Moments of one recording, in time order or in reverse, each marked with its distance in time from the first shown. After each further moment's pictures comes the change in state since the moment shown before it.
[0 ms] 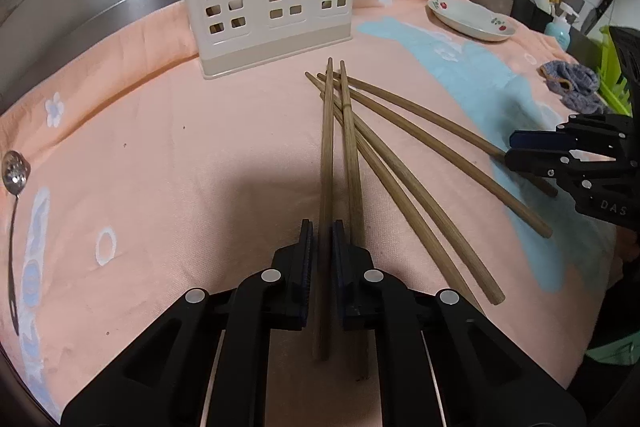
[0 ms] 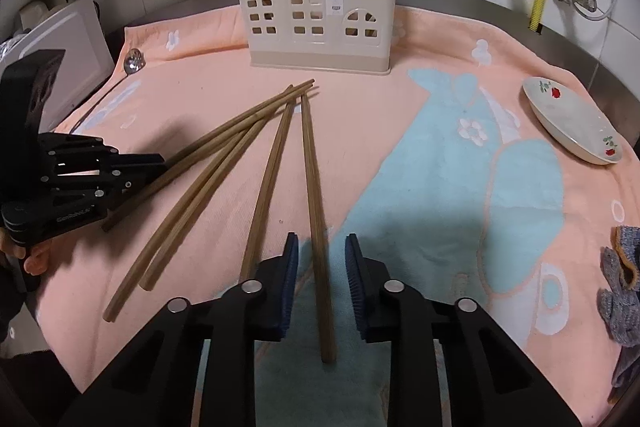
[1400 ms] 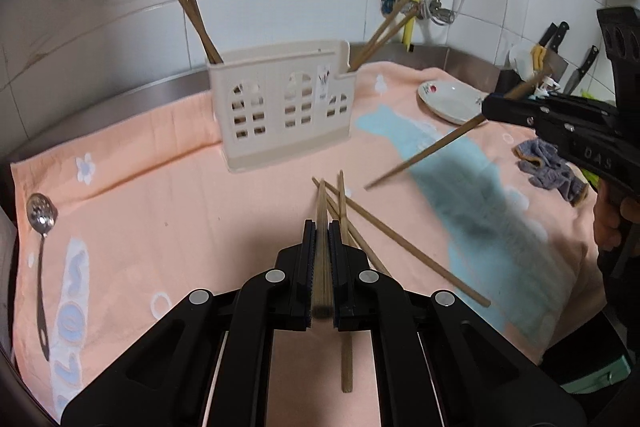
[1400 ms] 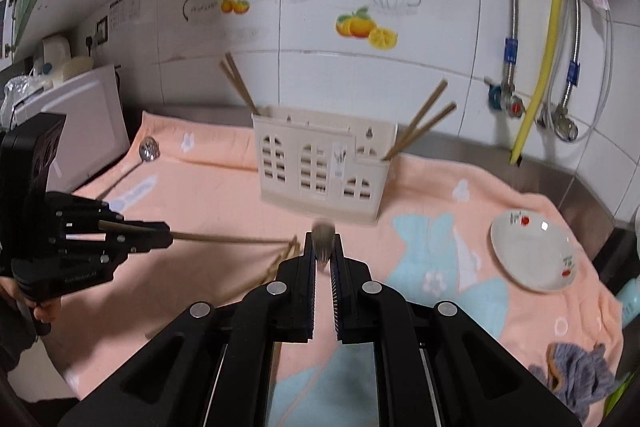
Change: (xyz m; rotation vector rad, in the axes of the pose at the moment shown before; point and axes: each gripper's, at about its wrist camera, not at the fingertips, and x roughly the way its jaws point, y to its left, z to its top) left arm -0.081 0.013 0.045 -0.047 -0.211 -0.025; right arm -0.086 0.012 0.091 -0.081 -0.302 -0.036
